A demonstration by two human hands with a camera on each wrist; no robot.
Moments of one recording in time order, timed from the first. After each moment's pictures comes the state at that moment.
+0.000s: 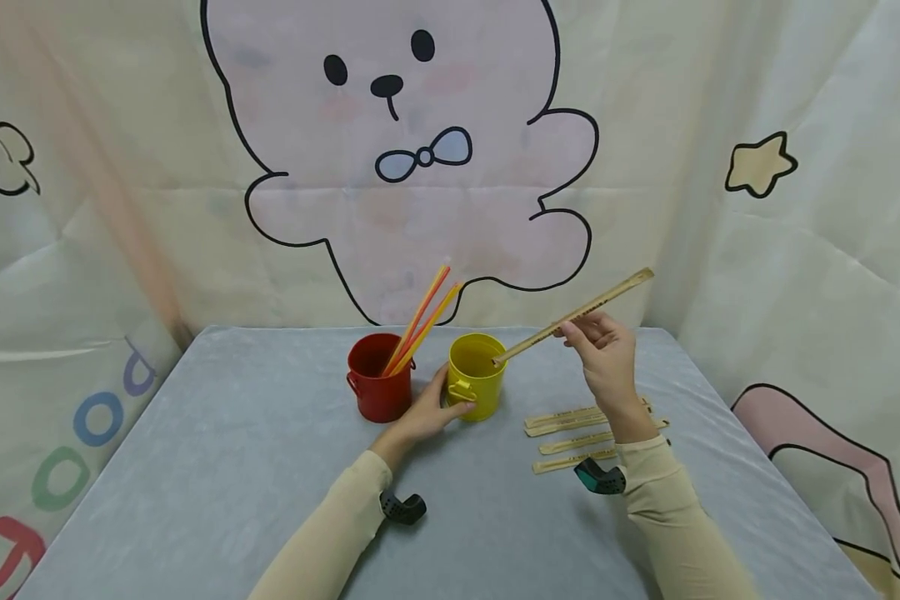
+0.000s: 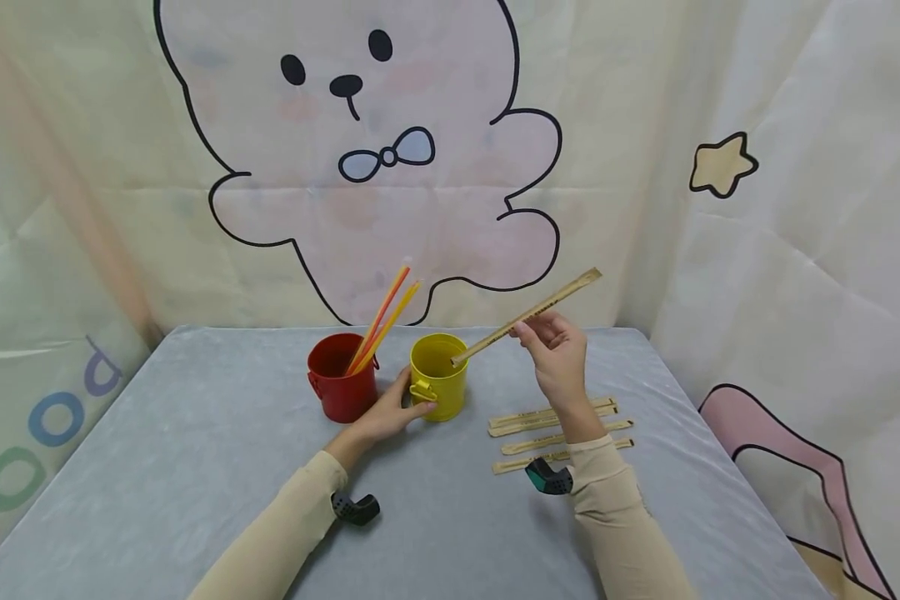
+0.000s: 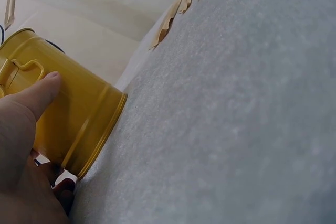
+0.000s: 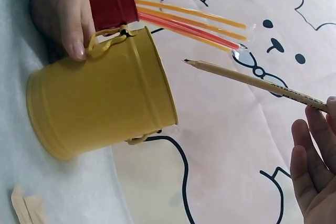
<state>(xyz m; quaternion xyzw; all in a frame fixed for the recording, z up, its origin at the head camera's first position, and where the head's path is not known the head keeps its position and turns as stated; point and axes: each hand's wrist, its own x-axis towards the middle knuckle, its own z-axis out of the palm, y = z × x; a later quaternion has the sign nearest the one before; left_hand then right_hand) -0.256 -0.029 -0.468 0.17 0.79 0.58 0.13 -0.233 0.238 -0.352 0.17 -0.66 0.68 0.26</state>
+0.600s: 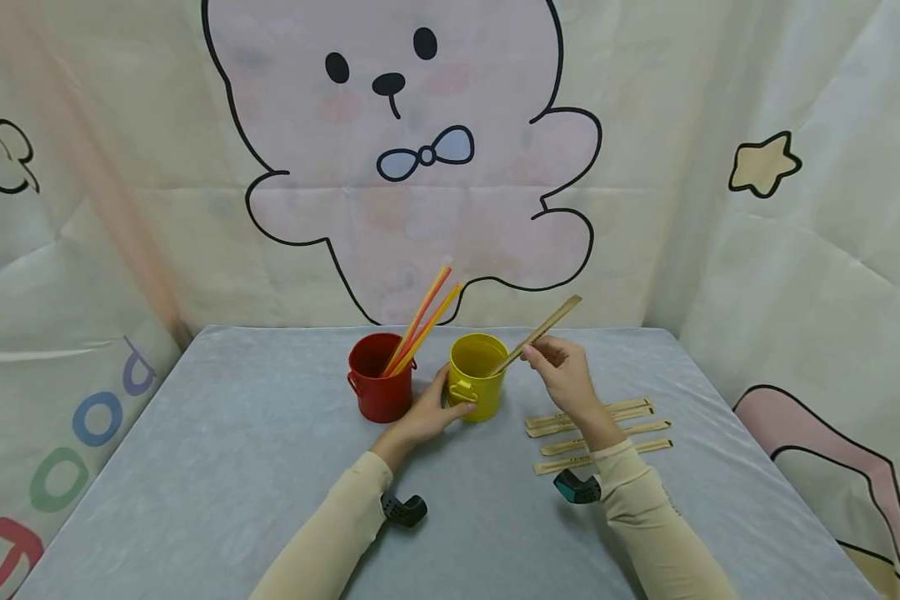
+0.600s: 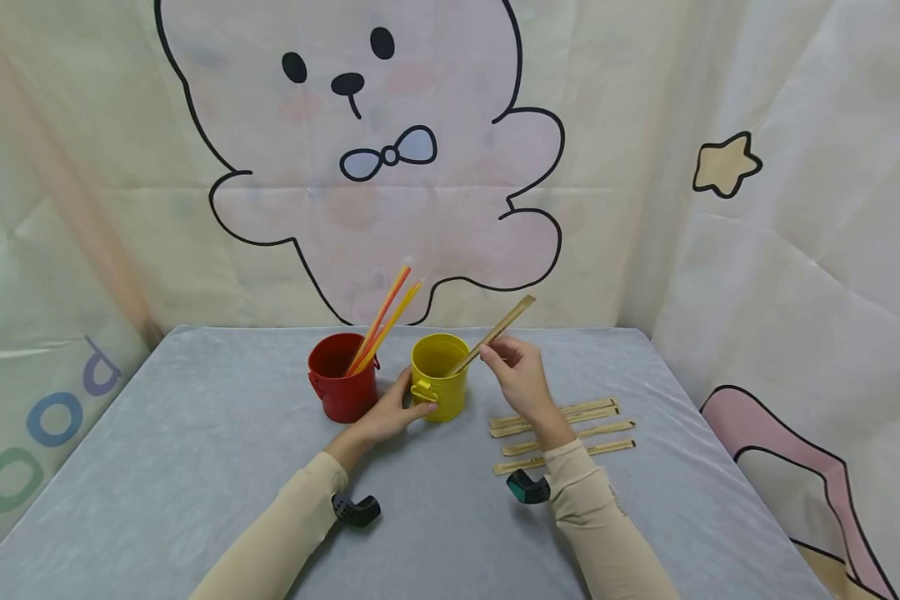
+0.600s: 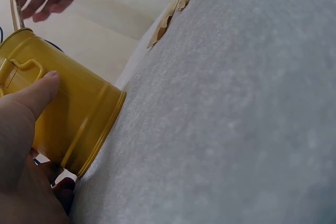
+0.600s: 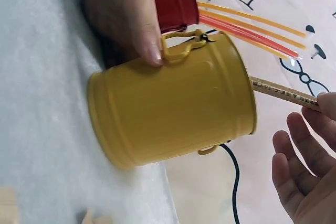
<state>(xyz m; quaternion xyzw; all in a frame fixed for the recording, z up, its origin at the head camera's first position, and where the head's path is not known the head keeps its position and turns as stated) -0.256 -0.031 -0.468 0.18 0.78 0.58 0.13 -0.242 0.212 -0.389 0.21 -0.77 0.58 0.19</state>
